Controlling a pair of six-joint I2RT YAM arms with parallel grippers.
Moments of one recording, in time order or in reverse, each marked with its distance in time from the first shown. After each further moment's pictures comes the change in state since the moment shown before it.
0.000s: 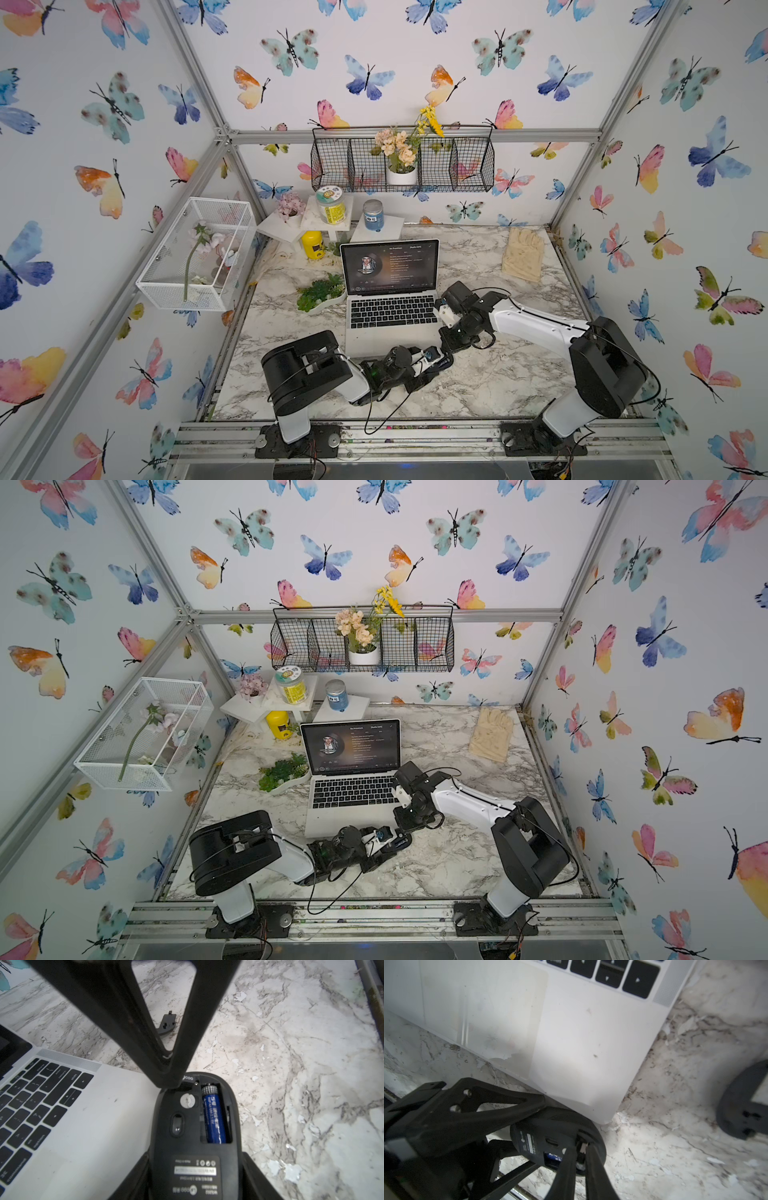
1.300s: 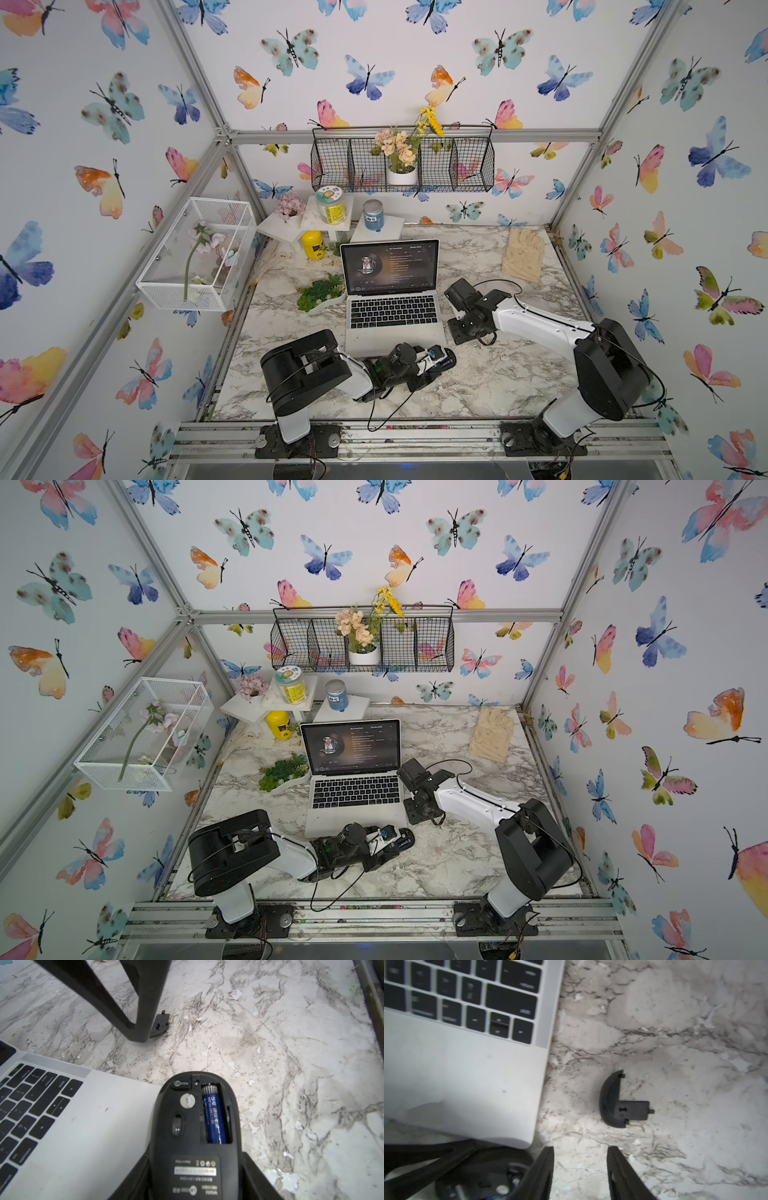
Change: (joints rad) left arm -0.007 -0.012 0.060 -0.117 0.037 0.009; right arm -0.021 0.011 0.009 -0.008 0.400 0.041
